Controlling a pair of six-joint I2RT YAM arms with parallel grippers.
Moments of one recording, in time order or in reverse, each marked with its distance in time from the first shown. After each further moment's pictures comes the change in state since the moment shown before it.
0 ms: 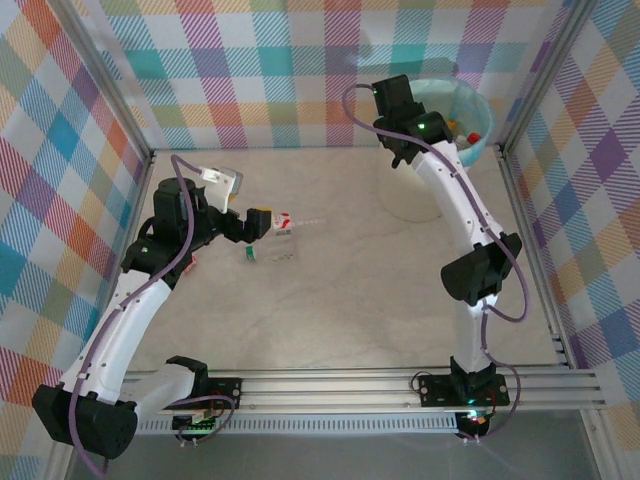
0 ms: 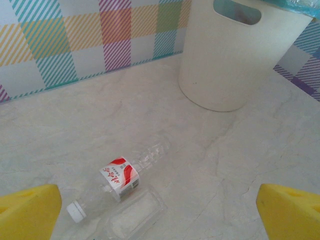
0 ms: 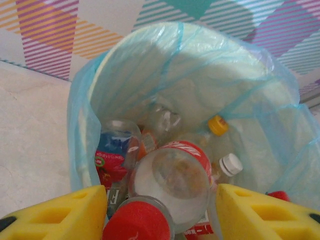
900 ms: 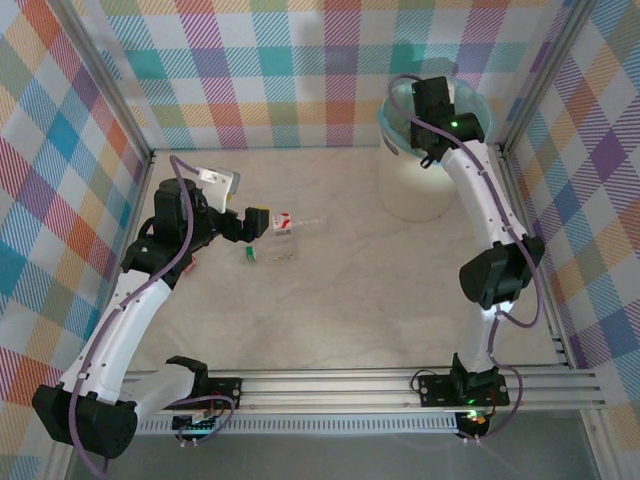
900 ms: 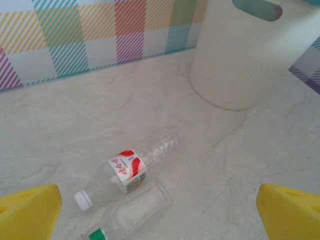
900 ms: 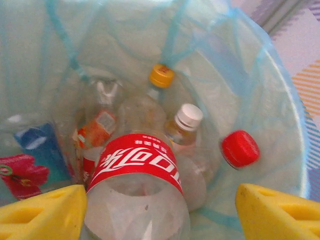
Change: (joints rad) left arm 0.000 0.001 0.002 -0.030 -0.053 -0.034; right arm -0.167 -0.102 -0.171 -0.011 -0.015 0.272
